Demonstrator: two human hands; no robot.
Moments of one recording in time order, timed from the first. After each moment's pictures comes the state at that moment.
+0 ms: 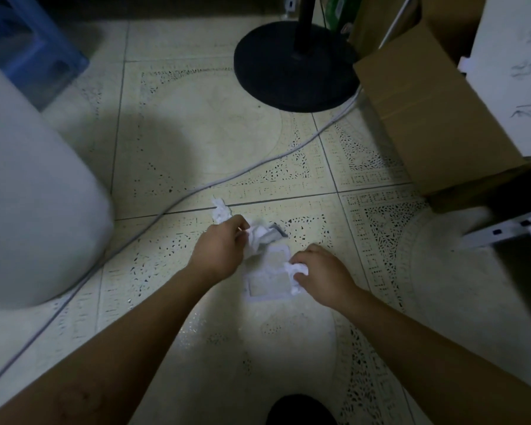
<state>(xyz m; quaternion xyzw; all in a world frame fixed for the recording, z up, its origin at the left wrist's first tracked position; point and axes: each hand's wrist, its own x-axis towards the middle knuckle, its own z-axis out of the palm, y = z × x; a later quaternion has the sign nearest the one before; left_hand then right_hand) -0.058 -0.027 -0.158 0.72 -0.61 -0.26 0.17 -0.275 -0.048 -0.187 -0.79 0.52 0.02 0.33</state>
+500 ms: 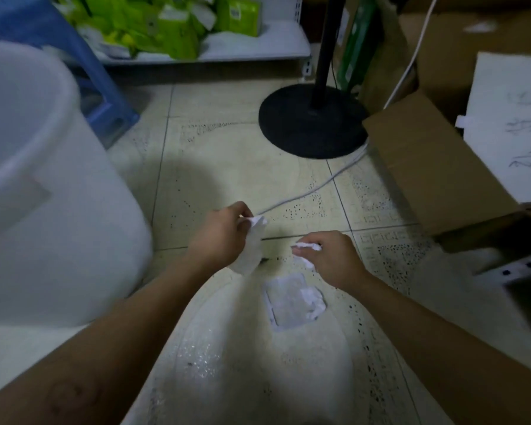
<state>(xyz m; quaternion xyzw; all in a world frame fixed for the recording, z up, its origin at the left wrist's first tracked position) -0.016 -0.052 -0.068 0.74 -0.60 -0.20 0.21 -0.232 -0.086 -0.096 -0.75 0.49 -0.21 0.40</state>
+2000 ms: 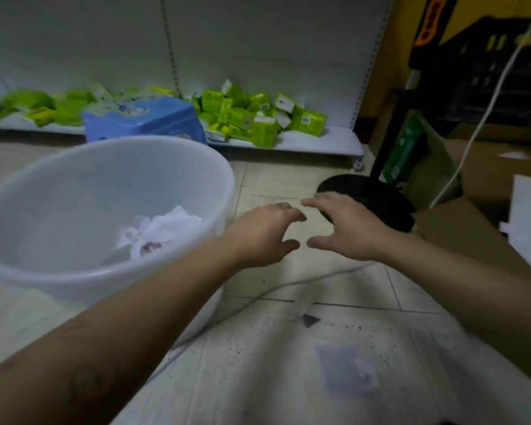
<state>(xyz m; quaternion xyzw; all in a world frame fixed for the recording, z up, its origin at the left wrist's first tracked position) 0.067 -0.016 0.082 0.66 -0.74 -0.04 0.15 -0.096 -0.110 0.087 -0.92 0.37 -0.06 0.12</state>
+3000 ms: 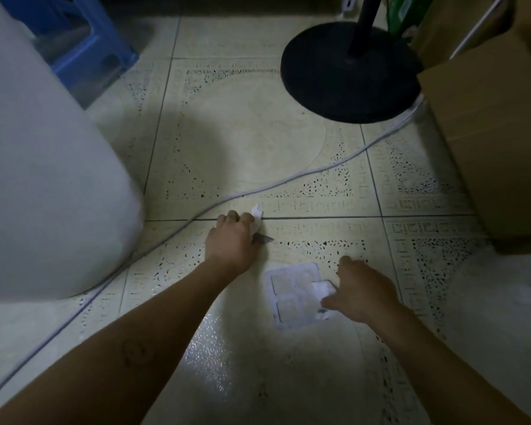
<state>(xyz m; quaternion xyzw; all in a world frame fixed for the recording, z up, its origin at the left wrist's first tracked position) -0.021 -0.063 -0.197 0.80 -0.57 -0.18 0.03 -0.253 -0.085 -0.166 -0.76 0.57 0.21 0.25</state>
